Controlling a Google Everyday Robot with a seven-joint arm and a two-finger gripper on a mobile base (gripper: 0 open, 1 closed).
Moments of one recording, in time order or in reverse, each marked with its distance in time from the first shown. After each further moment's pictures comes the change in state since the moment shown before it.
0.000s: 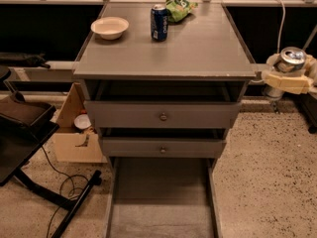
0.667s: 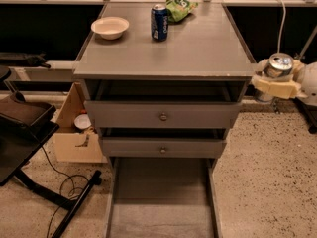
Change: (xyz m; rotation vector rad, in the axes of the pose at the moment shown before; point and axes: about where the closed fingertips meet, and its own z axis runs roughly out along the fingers) arm 0.011 0.009 0.016 -0.024 -0.001 -0.004
